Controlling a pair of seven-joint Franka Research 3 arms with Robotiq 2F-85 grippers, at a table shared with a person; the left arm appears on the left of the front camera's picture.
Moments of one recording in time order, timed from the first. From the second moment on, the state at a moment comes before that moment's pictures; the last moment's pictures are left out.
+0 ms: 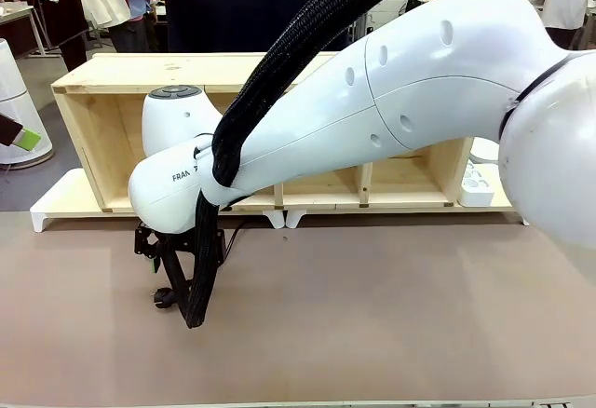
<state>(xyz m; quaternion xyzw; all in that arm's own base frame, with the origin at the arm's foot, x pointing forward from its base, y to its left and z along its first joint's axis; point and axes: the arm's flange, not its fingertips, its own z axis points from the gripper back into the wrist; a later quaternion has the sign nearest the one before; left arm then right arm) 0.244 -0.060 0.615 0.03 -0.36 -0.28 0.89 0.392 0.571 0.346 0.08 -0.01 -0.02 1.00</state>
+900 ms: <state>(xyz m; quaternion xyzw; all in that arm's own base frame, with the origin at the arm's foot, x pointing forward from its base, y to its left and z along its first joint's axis) 0.244 -0.060 0.615 0.03 -0.36 -0.28 0.89 0.384 0.579 0.315 0.06 0.02 -0.15 0.99</state>
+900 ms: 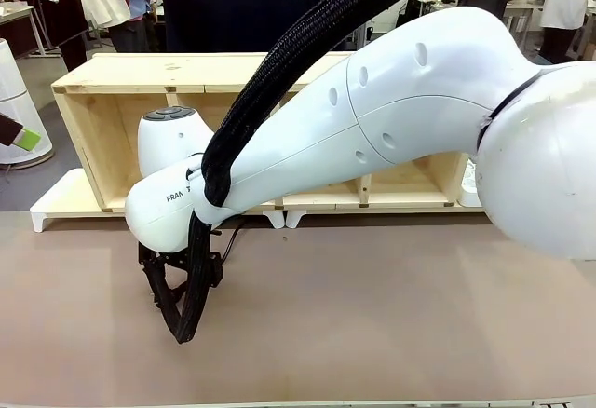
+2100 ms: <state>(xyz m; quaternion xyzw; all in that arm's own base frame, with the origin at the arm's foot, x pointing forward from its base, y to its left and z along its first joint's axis) 0.244 -0.060 0.615 0.03 -0.36 -0.28 0.89 0.386 0.585 0.315 0.05 0.02 -0.13 0.99</state>
